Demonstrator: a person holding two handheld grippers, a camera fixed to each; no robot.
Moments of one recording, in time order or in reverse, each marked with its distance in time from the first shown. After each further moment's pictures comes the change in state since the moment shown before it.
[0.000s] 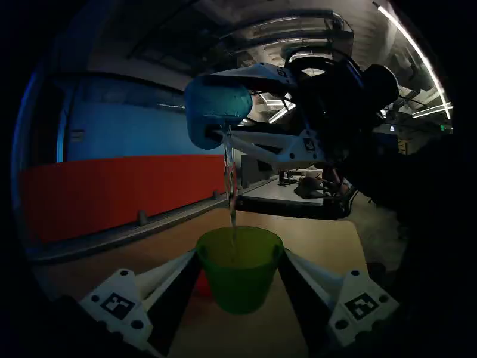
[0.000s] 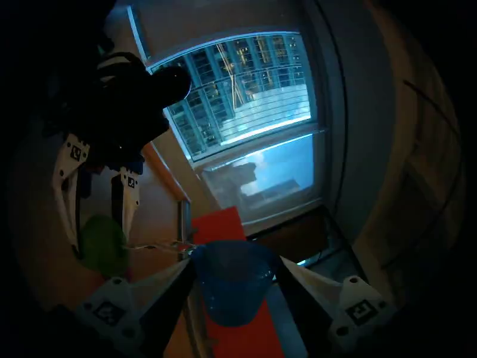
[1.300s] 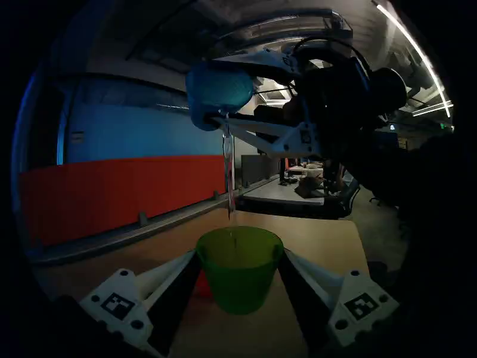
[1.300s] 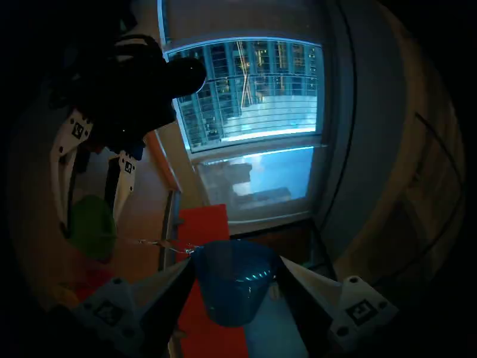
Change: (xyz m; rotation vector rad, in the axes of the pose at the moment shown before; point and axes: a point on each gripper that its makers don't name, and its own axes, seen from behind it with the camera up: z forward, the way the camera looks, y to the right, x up) left arm 0.004 0.000 0.003 0.004 -0.002 0.007; right arm 0.004 0.023 -0.002 -0.038 -0.013 -0.175
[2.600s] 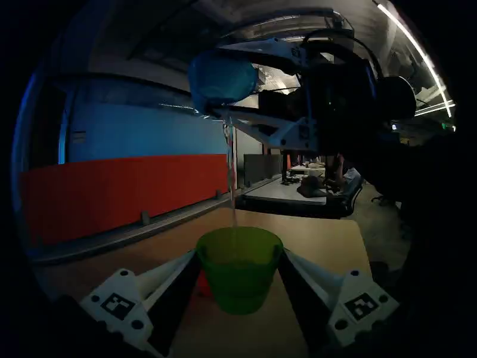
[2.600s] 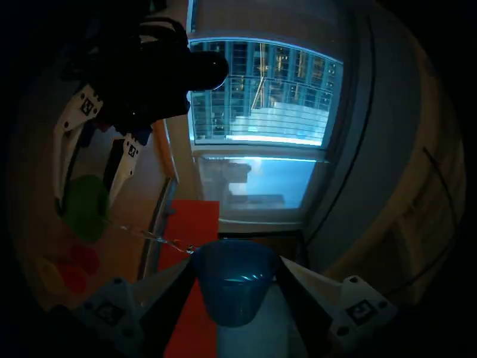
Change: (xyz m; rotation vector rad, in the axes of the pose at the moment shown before) left arm -0.002 -0.004 0.001 0.013 -0.002 -0.001; right arm 0.005 0.015 0.006 -0.024 -0.008 -0.184
